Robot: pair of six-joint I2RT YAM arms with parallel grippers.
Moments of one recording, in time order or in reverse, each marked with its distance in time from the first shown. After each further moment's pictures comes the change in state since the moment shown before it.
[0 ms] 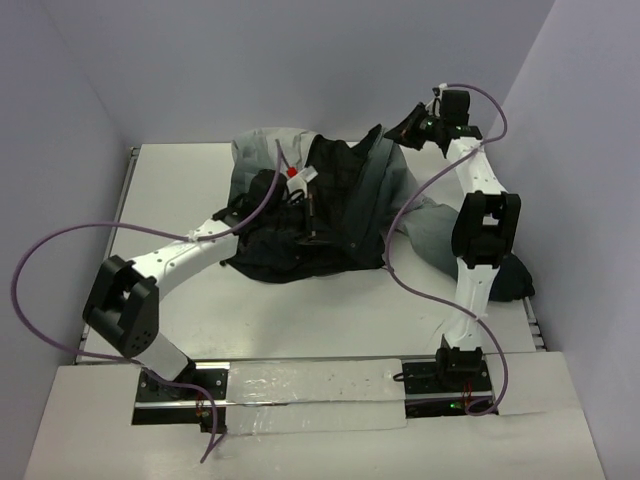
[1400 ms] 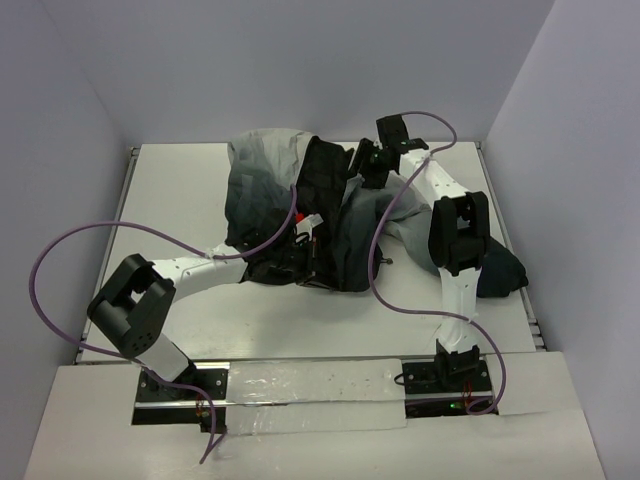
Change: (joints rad) left arm -0.103 0.039 -0.236 0.098 0.049 -0.077; right arm 0.271 -0.005 -0.137 -0.237 0.406 -0.098
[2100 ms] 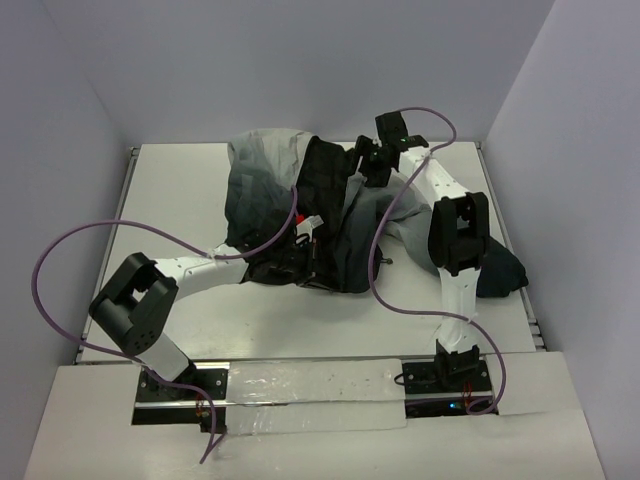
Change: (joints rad) left arm 0.000 0.012 -0.009 0.019 0.011 -0.005; right arm 0.011 -0.002 0.048 -0.045 0.027 -0.040
